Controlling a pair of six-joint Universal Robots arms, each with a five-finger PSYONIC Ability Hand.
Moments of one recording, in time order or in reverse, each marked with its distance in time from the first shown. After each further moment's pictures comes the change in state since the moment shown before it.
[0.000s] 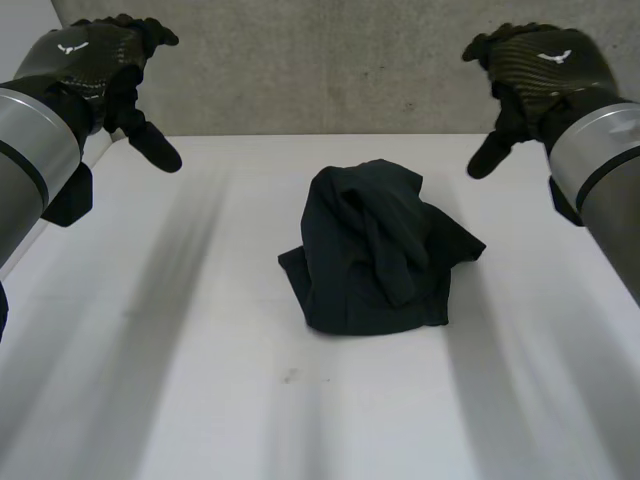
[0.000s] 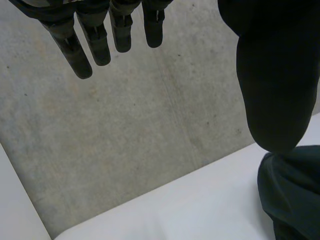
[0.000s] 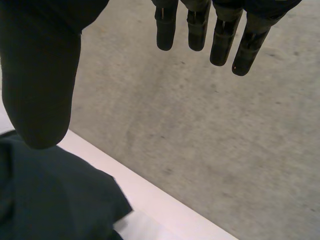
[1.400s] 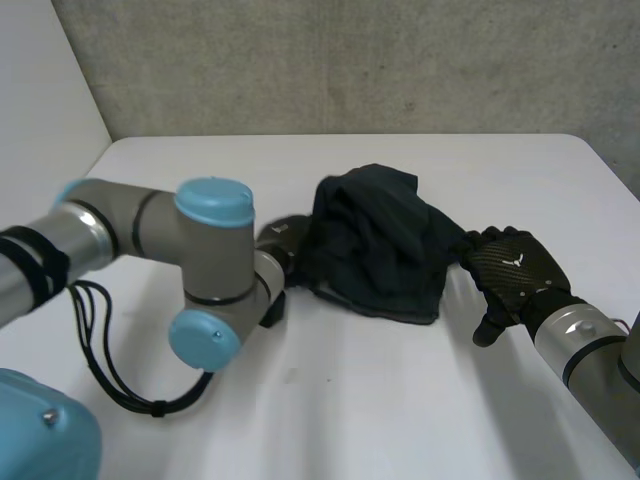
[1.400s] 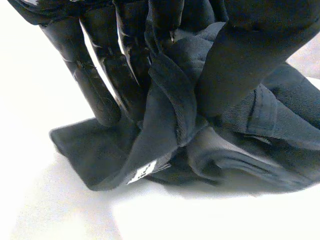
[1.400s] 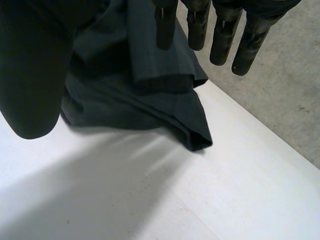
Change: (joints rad) left arm -0.208 -0.792 0.276 0.164 0.059 -0.337; right arm -0.191 0.024 0.666 -0.352 -0.298 -0.243; left_hand 0.859 0.963 0.968 0.995 0.897; right_hand 0.000 -0.003 -0.002 0.000 0.000
